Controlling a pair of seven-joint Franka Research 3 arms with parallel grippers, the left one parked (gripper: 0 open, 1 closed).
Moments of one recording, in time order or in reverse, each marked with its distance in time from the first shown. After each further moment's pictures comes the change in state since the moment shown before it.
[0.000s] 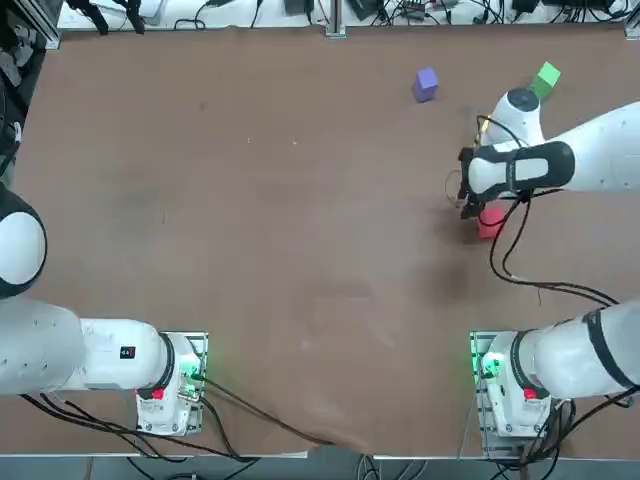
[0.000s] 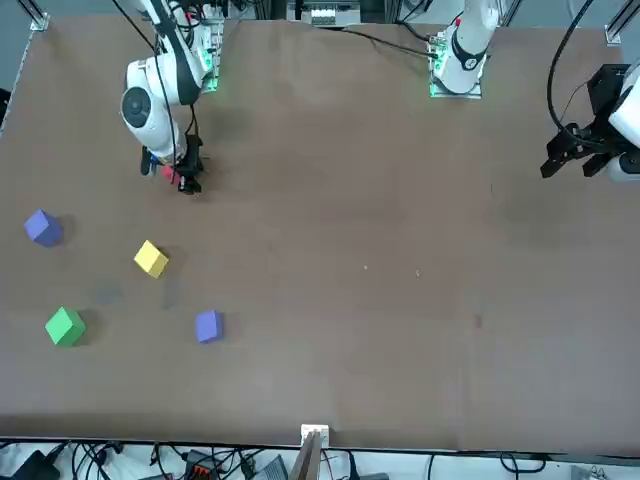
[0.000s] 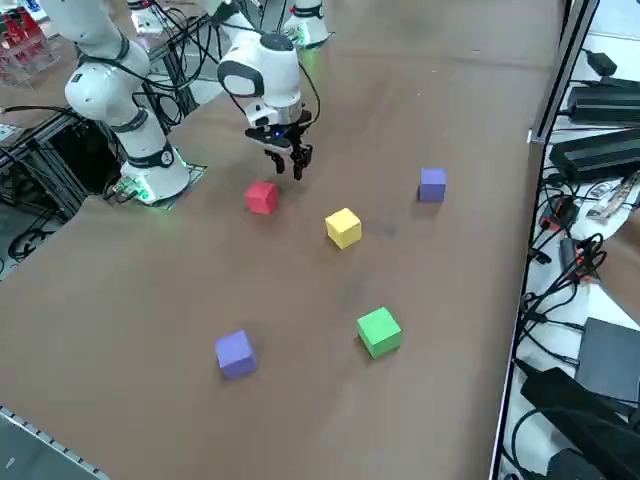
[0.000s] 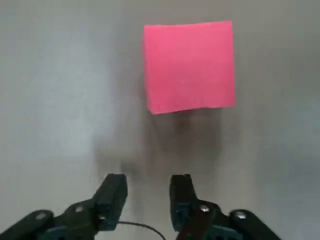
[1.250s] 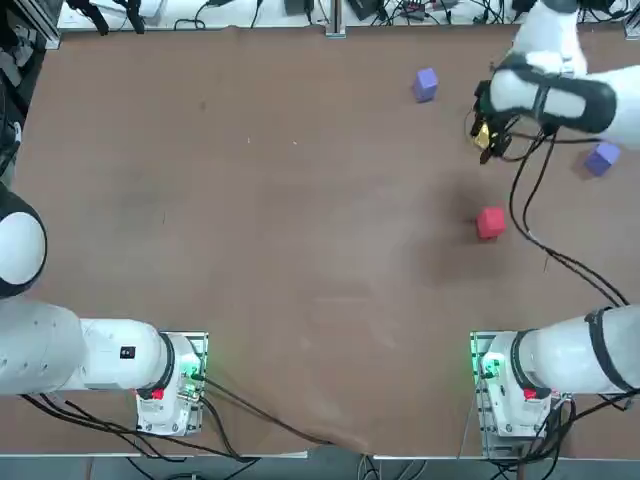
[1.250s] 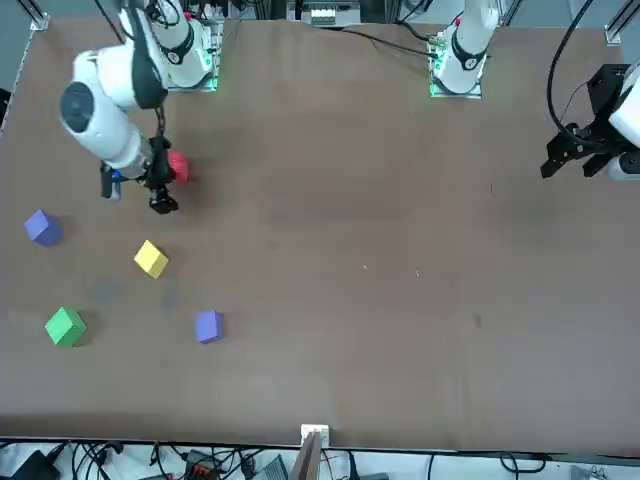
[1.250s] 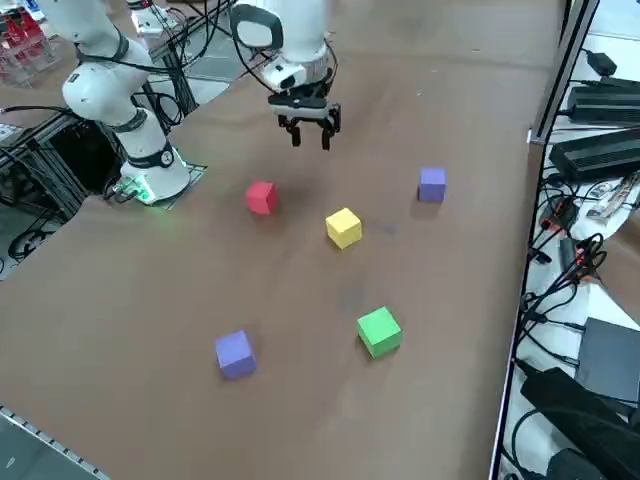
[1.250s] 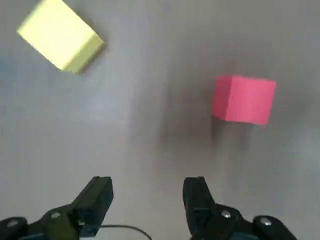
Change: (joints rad) arm -0.059 -0.079 -0.001 0.275 0.000 -0.302 -0.206
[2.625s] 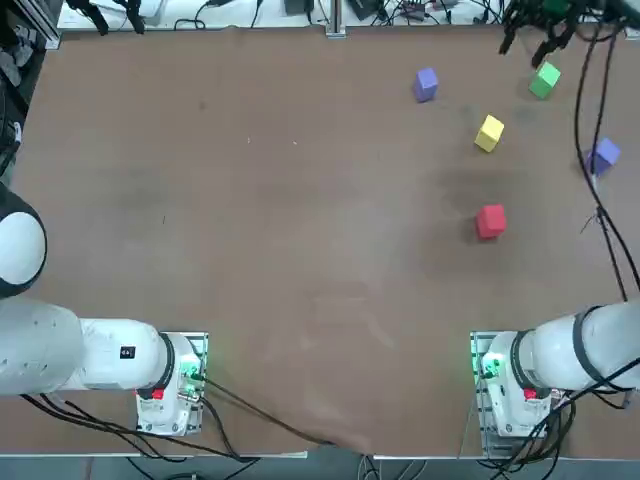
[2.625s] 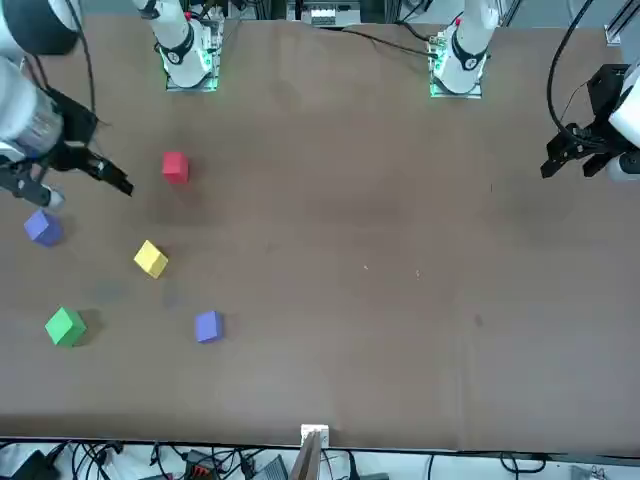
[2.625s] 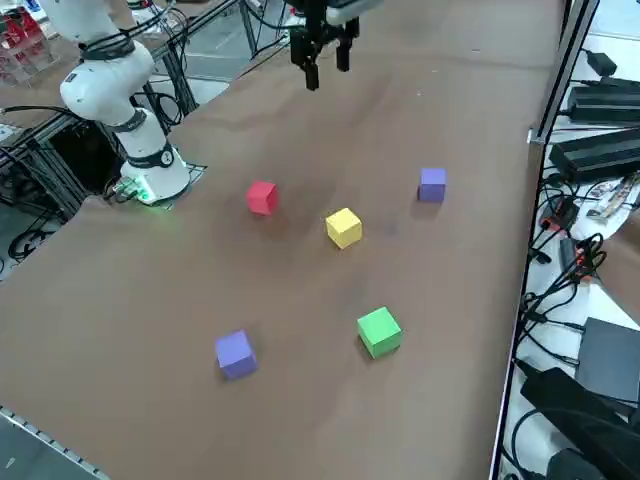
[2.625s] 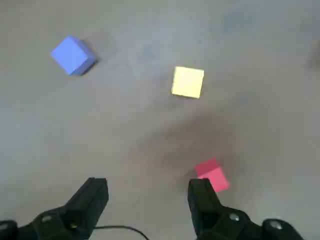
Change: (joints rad) arm -0.103 0.055 -0.002 0.588 -0.006 -0.538 -1.020
